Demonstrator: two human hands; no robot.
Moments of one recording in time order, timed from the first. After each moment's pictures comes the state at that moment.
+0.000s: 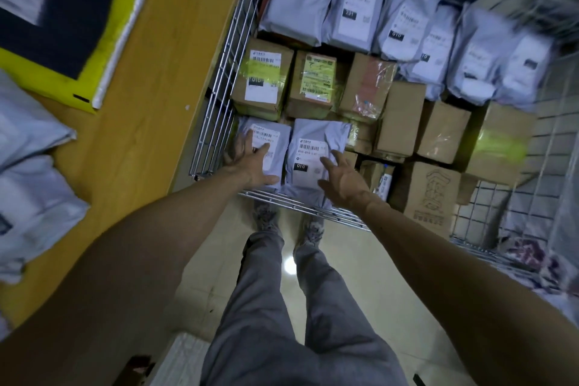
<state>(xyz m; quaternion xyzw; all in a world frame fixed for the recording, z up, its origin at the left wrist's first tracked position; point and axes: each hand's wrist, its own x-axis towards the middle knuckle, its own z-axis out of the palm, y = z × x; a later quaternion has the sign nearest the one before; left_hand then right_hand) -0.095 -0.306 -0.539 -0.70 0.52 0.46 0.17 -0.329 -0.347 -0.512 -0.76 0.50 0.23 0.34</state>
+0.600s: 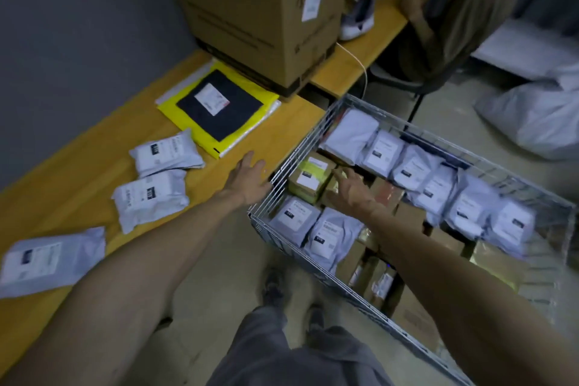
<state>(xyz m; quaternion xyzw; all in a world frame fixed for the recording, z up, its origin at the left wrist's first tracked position) -0.057 -0.256 -0.298 -0.86 0.45 0.25 -0.05 -0.274 -0.407 -0.312 -0.87 0.39 0.15 0.26</state>
